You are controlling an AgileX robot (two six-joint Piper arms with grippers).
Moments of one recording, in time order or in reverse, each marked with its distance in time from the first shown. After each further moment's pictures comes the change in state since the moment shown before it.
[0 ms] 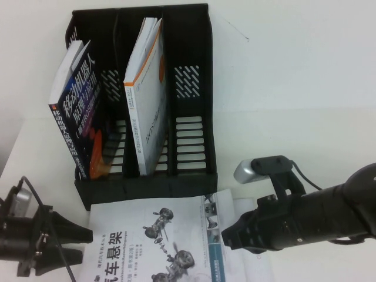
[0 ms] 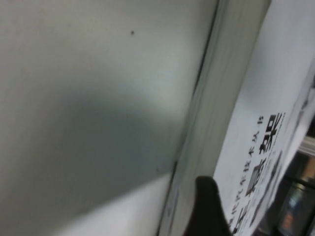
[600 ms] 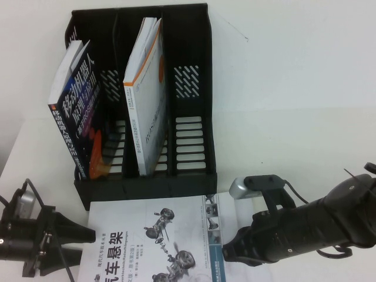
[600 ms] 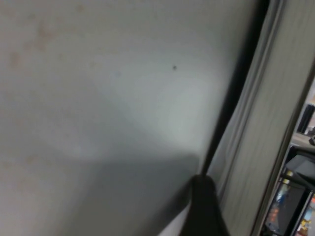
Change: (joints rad) right arm 0.000 0.148 0.000 0.065 -0.011 -0.047; left arm -0.002 0.078 -0.037 -0.019 0.019 0.020
